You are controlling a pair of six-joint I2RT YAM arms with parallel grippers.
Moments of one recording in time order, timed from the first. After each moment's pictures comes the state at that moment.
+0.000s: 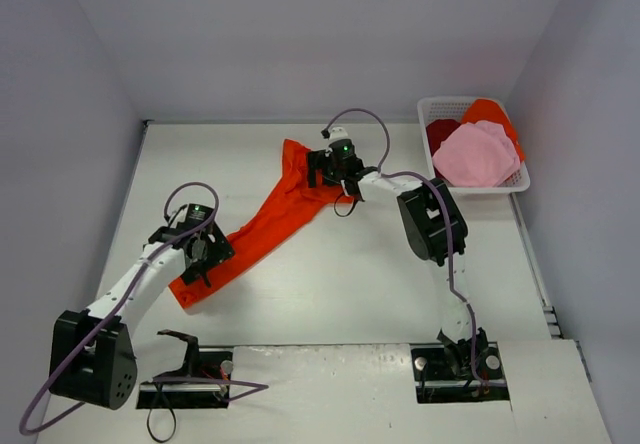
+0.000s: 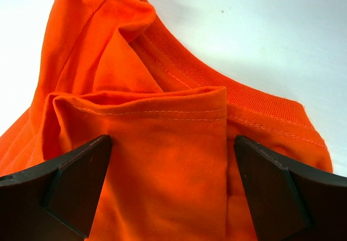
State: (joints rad) left arm -0.24 1.16 0.72 -0.74 -0.22 -0.83; right arm 0.51 2.28 1.56 0.13 0.03 0.23
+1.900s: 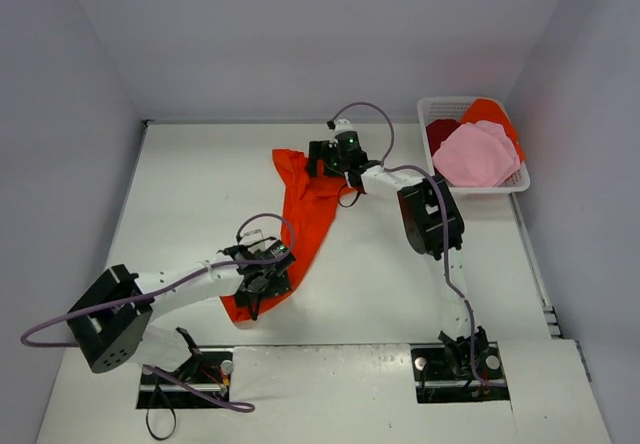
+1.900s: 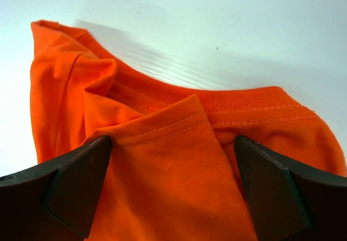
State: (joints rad) left arm -0.86 1.37 0.73 -0.71 -0.30 -1.15; right arm 0.46 2.34 1.64 0.15 -0.07 0.29
